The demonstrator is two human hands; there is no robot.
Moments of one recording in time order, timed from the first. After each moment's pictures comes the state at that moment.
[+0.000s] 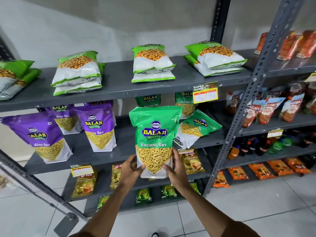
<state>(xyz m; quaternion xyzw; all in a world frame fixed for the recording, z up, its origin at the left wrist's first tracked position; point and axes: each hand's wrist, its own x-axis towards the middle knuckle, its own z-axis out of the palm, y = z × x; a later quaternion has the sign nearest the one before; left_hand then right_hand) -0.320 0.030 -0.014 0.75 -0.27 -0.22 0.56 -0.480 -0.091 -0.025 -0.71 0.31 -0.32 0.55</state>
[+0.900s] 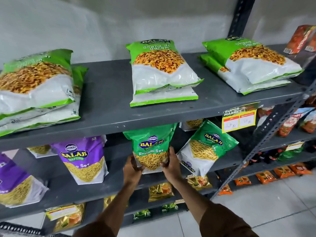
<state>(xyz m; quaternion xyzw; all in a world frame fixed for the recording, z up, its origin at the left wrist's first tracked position) -0.176 -0.115 -0.055 0.79 -0.20 -0.24 0.52 -0.302 -0.231 -0.081 -0.73 0.39 -0.26 0.50</state>
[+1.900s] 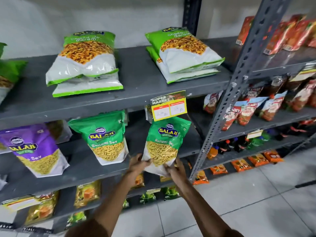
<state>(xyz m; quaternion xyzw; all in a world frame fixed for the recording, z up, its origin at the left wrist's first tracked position) -0.344 -0.217 -0.044 0.79 -0.17 -0.39 0.44 -0.498 -0.287 -0.074 -0.52 0.47 -0.31 0.64</state>
